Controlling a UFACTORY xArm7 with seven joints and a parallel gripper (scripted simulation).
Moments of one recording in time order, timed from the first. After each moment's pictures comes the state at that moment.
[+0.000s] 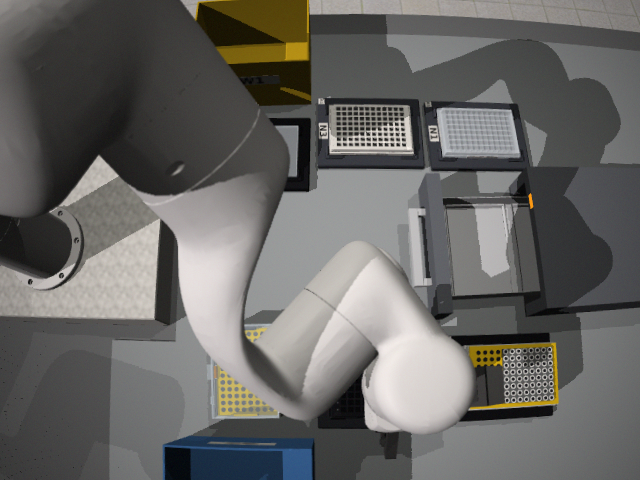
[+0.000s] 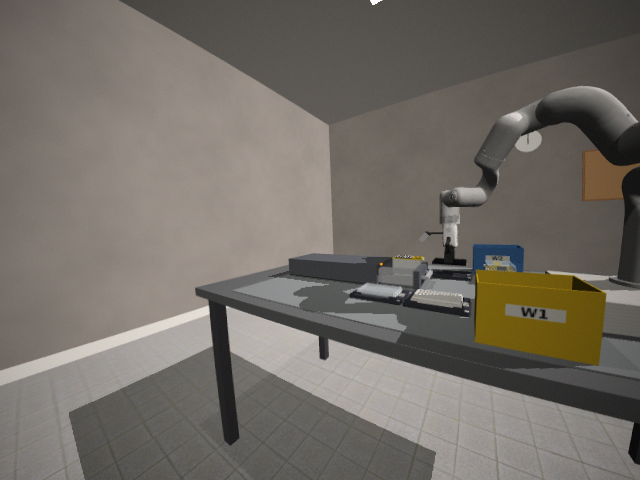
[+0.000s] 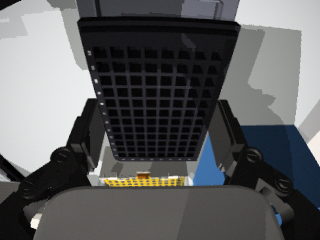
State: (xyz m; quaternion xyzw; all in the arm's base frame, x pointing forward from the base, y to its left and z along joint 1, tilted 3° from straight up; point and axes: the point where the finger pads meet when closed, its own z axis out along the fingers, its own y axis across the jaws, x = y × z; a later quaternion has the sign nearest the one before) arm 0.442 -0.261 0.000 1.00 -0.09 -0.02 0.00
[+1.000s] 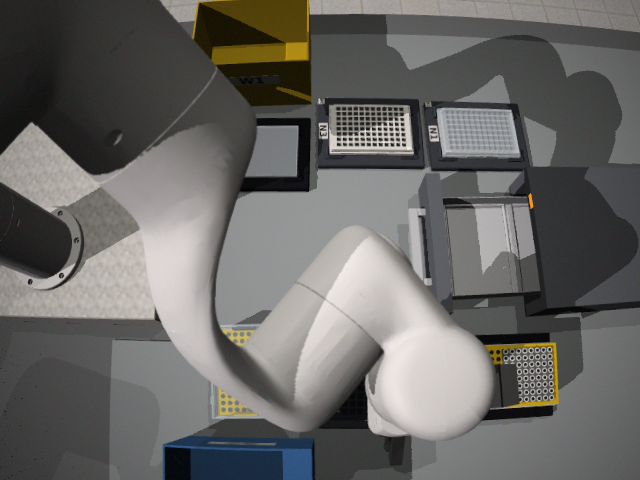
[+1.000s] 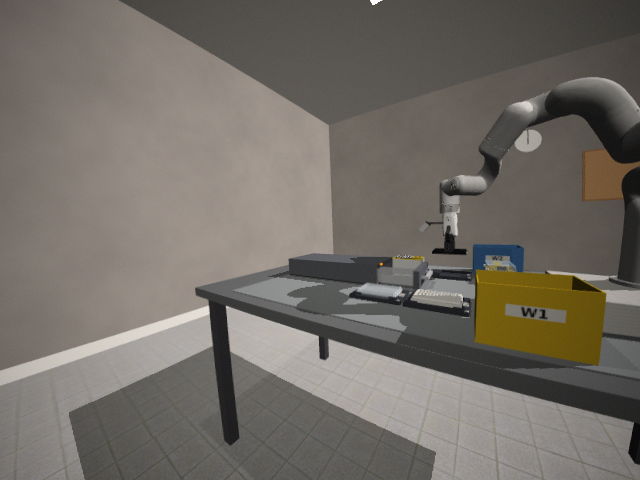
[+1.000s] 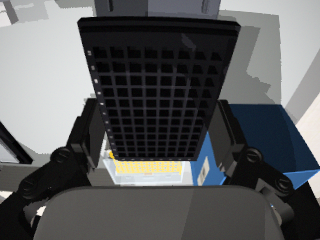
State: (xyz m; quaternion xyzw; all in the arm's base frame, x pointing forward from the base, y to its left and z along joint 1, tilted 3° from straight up) arm 0.444 -0.261 0.045 1.00 -0.09 -0.02 0.00
